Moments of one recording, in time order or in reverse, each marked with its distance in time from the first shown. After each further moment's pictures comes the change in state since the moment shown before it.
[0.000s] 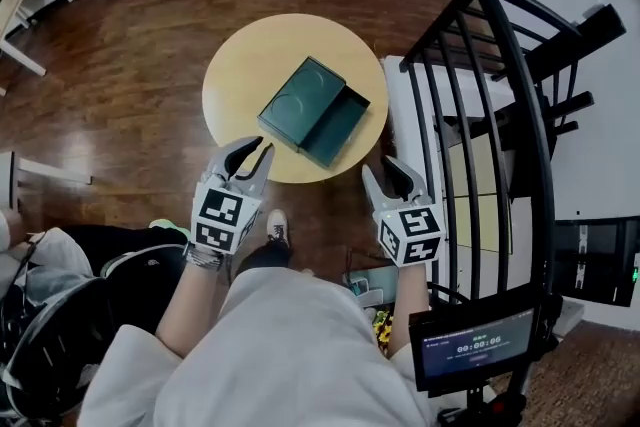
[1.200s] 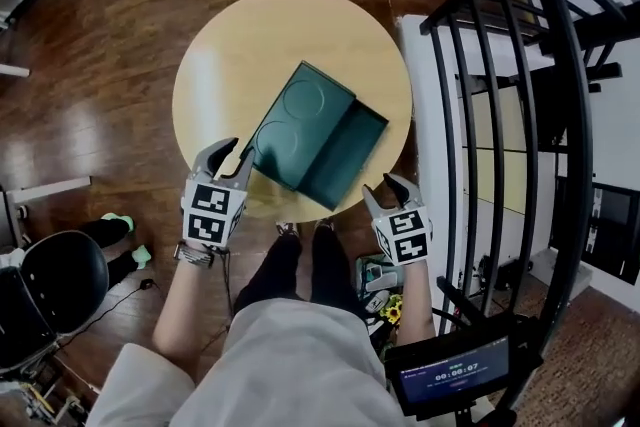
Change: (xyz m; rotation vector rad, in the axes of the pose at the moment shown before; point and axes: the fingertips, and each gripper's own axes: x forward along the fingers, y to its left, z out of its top) left arm 0.120 0.099 -0.123 -0.069 0.369 0.001; right arm 0.130 -0.044 -0.153 0.032 0.442 0.067
